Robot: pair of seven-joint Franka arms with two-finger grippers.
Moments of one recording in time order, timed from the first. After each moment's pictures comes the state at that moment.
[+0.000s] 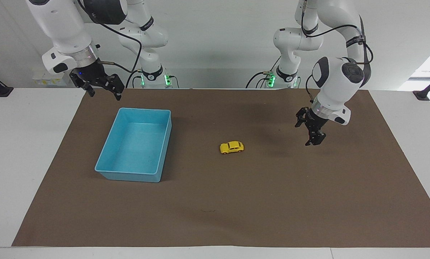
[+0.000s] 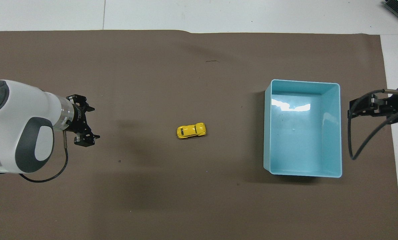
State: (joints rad) left arm -0.16 0.03 -0.01 -2.08 -0.14 2.14 -1.86; right arm 0.04 0.00 -0.04 -1.57 -0.02 1.51 0.17
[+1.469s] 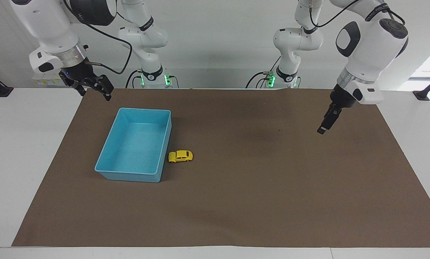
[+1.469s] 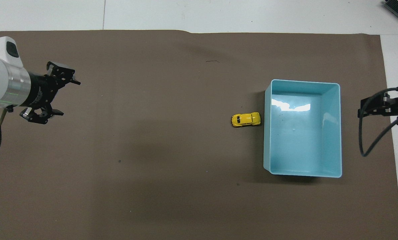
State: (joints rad) left arm -0.13 0.02 0.00 -1.75 -0.13 1.93 -0.90; right arm -0.01 0.00 -0.05 -1.57 -0.02 1.51 0.17
